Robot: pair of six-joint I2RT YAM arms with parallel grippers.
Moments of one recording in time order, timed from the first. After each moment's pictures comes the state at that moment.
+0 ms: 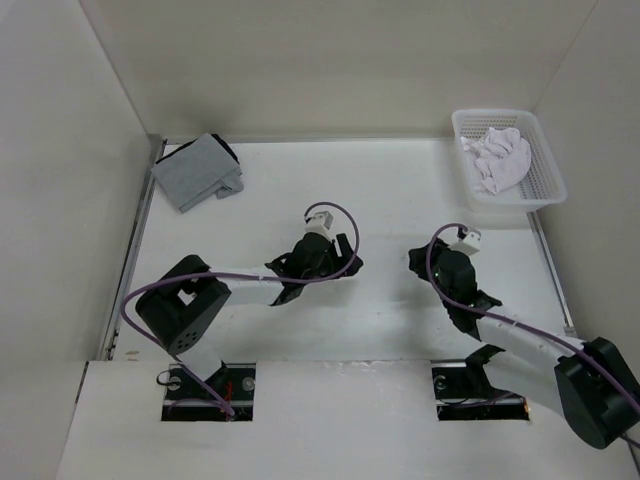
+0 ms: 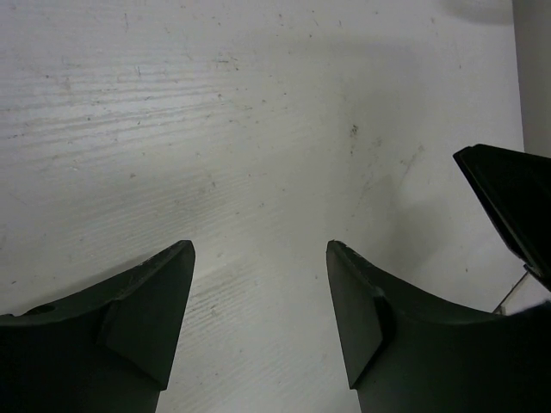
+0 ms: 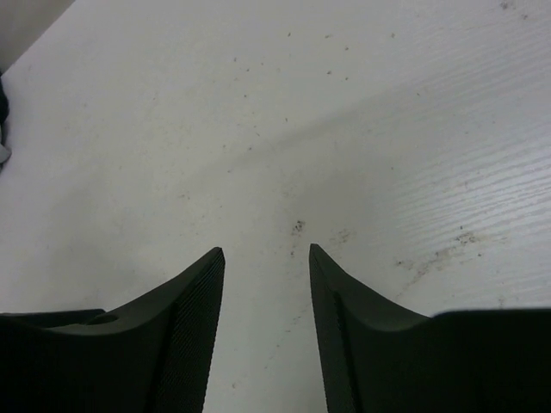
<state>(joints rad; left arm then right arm) -0.83 1.63 0.70 0.42 -0.07 -0.82 0.49 1.00 0.24 0.38 0.38 0.75</state>
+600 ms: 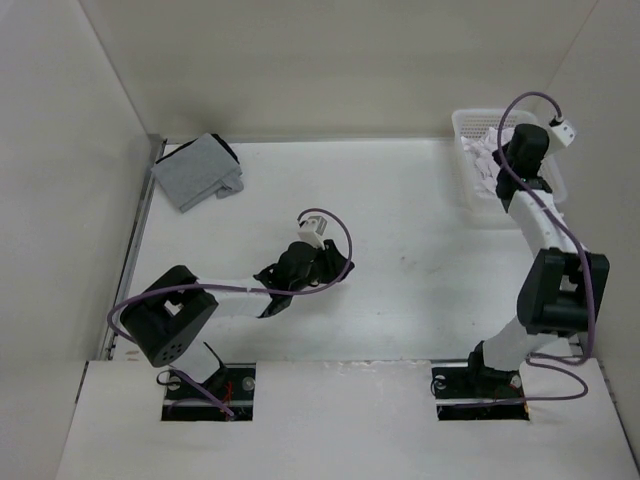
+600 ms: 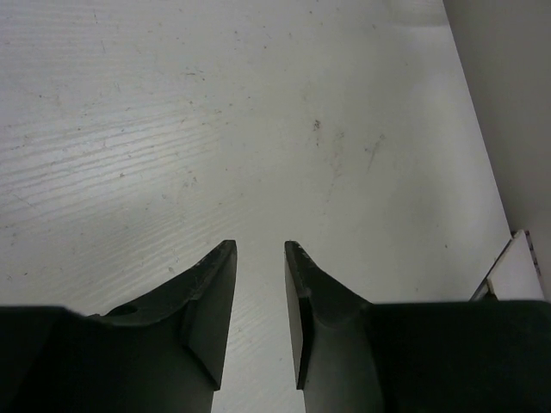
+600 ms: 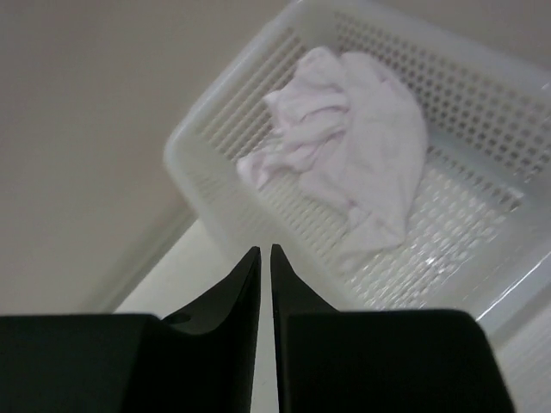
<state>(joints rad) -0.82 1.53 0.54 0.62 -0.03 -0.75 -0.12 1.60 1.25 0.07 0.37 0.63</state>
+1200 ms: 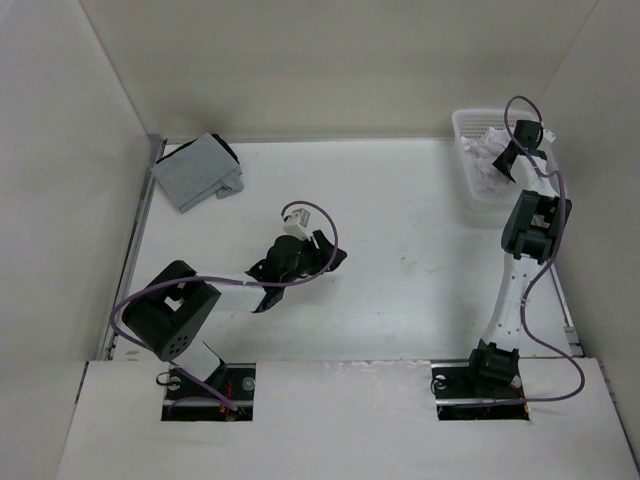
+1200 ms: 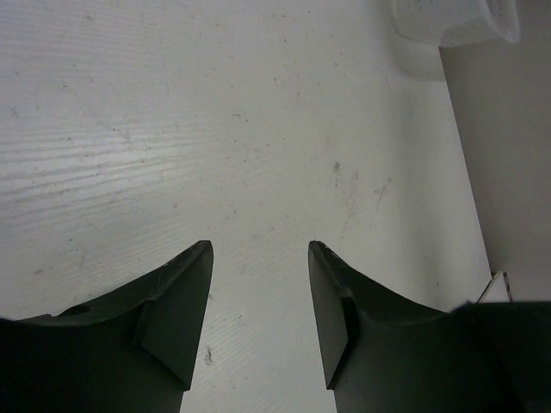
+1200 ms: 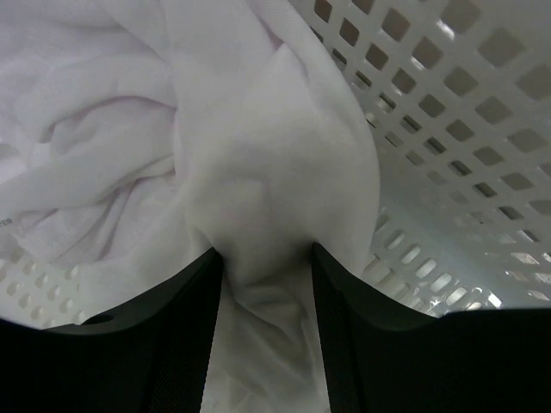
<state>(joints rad) -0.72 1.56 0.52 0.70 0.01 -0.80 -0.29 2.51 2.17 -0.40 0.28 0.46</state>
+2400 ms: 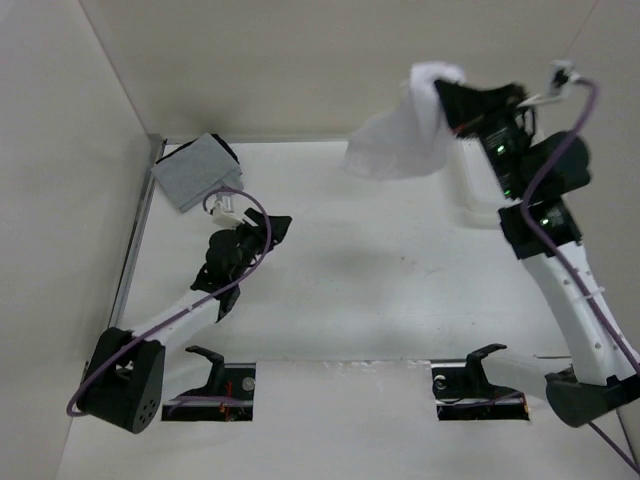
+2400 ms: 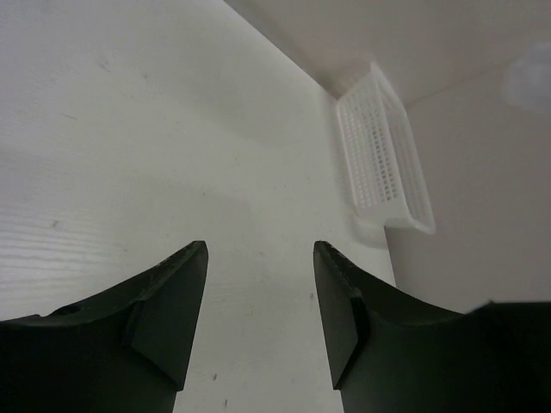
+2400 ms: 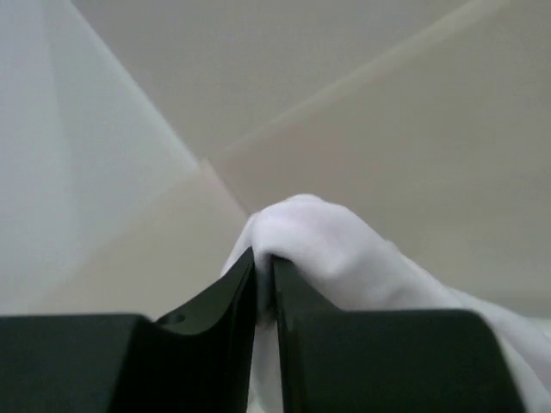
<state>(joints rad) -0.38 1.16 0.40 0.63 0.03 -0.93 0.33 1.18 1.52 0.14 -0.06 0.69</state>
